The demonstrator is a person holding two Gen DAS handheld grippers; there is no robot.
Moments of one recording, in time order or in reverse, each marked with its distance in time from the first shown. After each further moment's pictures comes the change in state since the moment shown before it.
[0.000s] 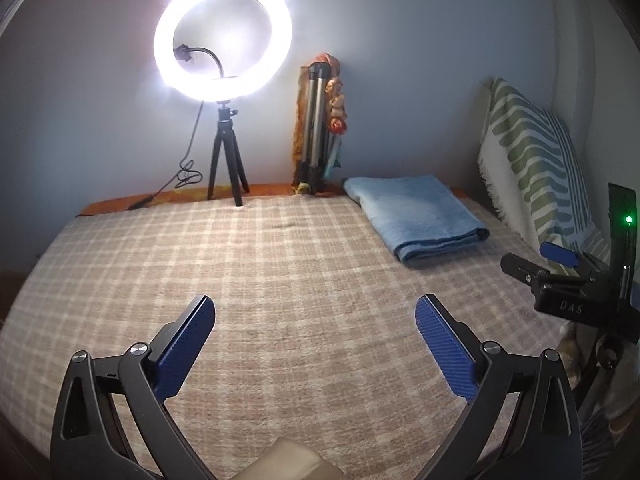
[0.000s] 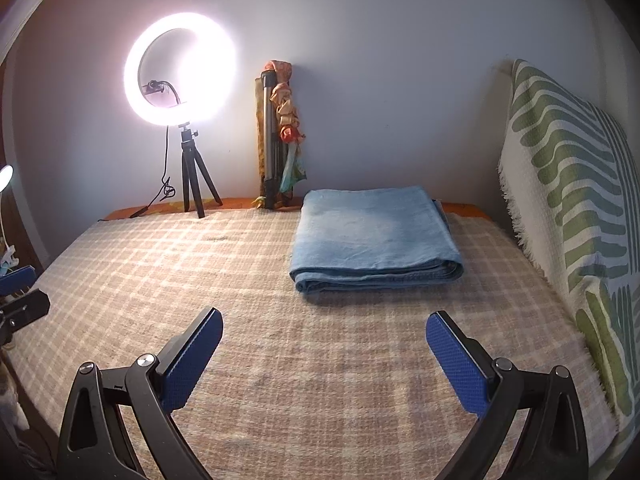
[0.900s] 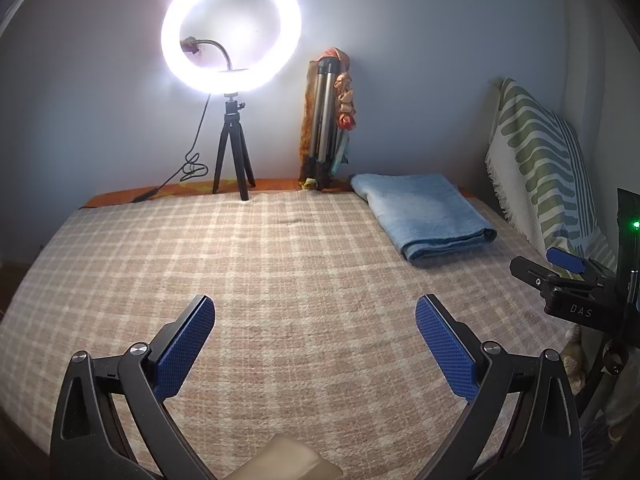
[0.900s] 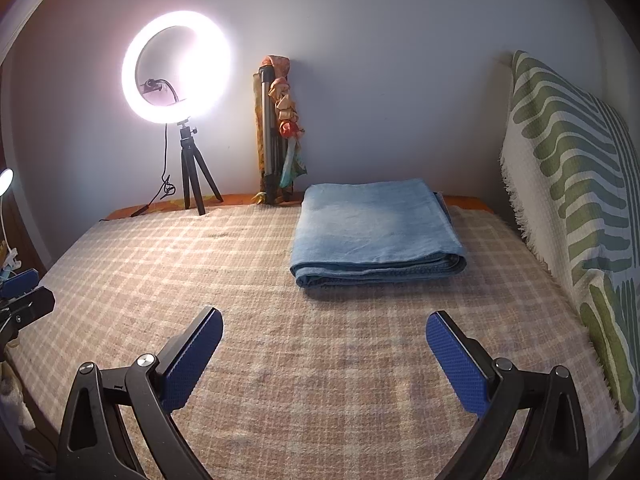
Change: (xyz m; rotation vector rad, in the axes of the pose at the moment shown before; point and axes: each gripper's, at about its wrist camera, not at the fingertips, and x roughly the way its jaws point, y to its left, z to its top) left arm 0.006 0.004 0.000 -0.019 0.020 0.006; right arm 0.004 -0.003 -0.002 0.021 0.018 0.009
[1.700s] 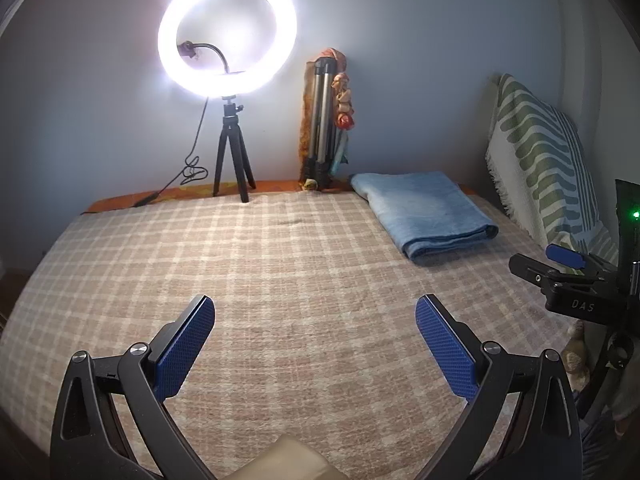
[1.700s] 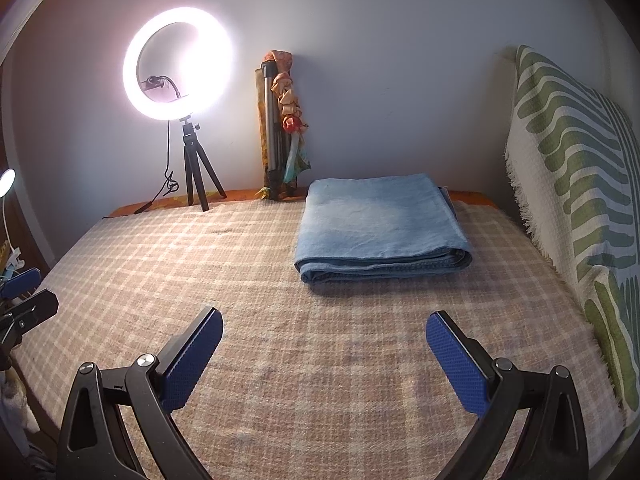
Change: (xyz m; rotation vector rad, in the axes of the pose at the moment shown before) left arm 0.000 -0.001 -0.002 0.024 -0.009 0.014; right arm 0.004 0.001 -0.001 0.005 0.017 0.016
